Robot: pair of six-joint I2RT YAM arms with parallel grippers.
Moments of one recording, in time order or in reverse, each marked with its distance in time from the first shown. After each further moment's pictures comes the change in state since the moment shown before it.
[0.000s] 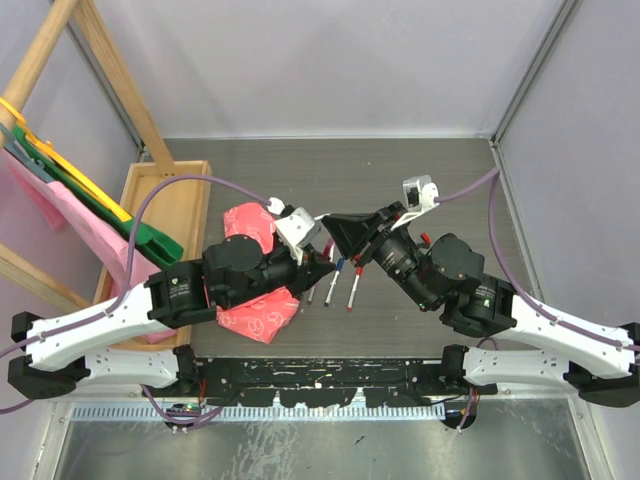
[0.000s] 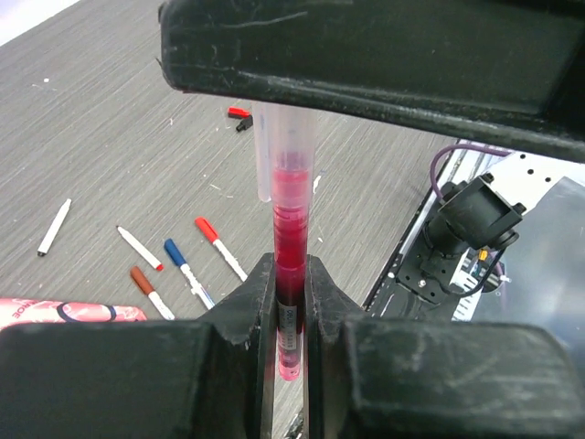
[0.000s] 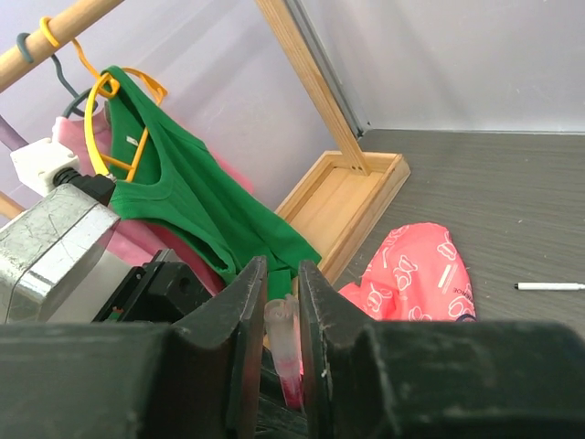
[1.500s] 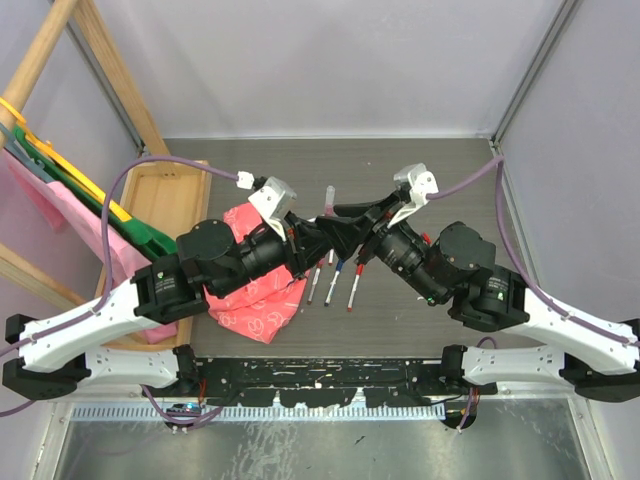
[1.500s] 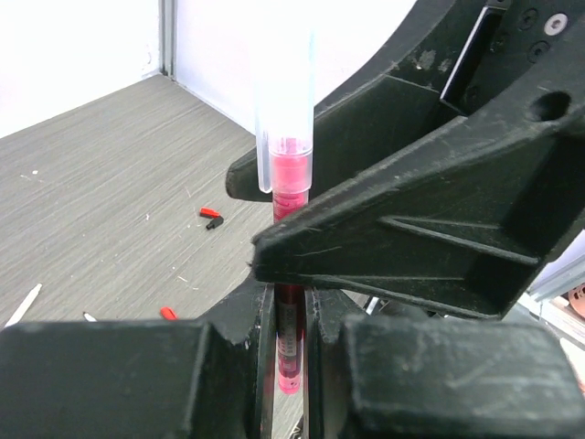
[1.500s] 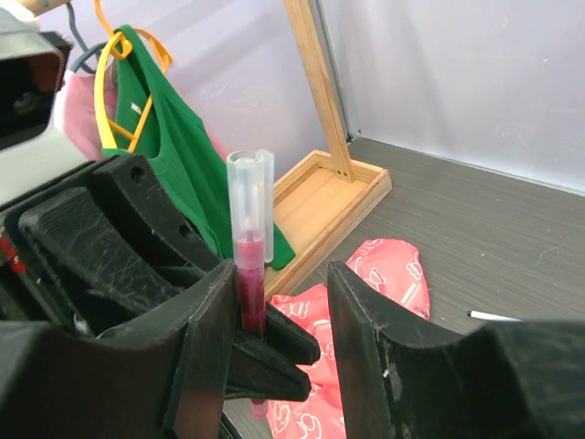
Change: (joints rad) left arm 0.006 0.006 0.096 0.151 0.001 -0.063; right arm 0.014 0.040 0.174 -0.111 -0.054 -0.187
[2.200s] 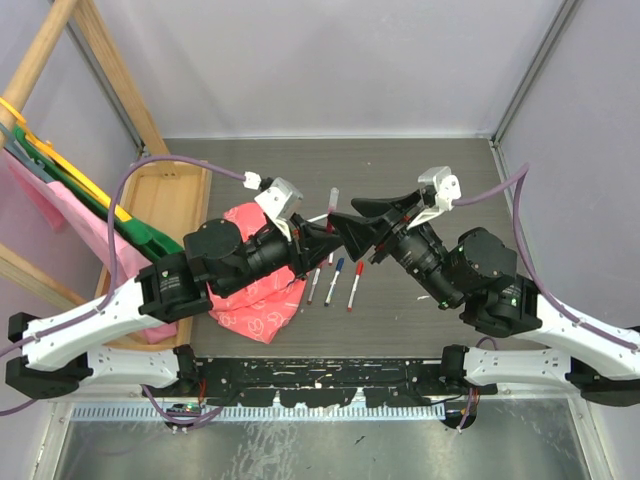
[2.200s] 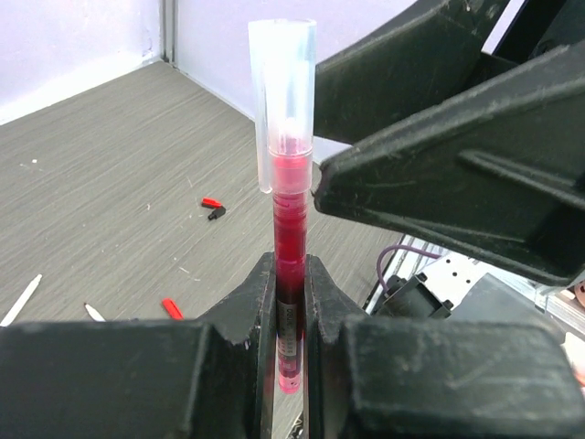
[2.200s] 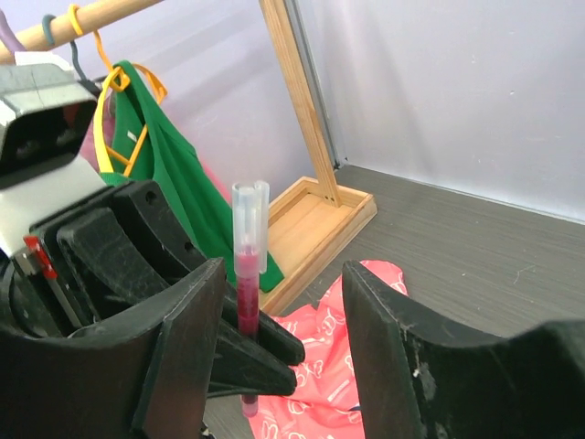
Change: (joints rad) left arm 0.000 0.013 0.004 -0.014 0.000 -0.006; right arm 0.000 -0.081 -0.053 0.055 0.013 -0.076
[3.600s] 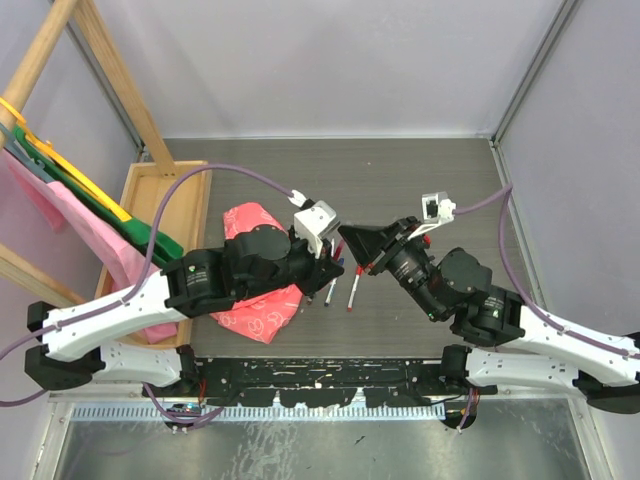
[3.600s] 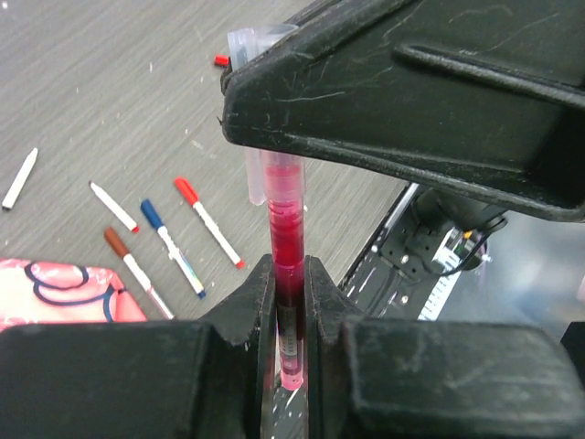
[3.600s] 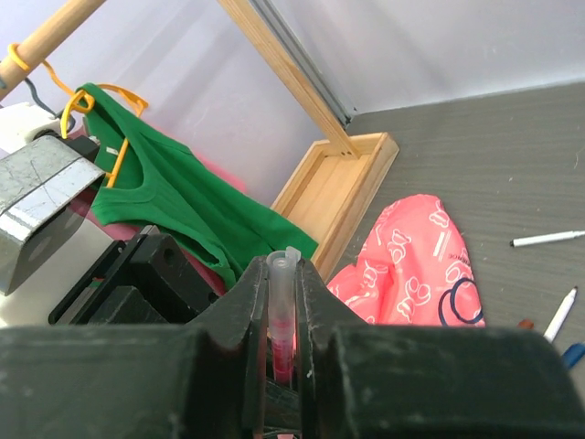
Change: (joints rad) left arm -0.009 0.109 0.054 -0.278 0.015 -0.029; right arm -0.016 -0.069 -0.235 0.032 0.087 0.369
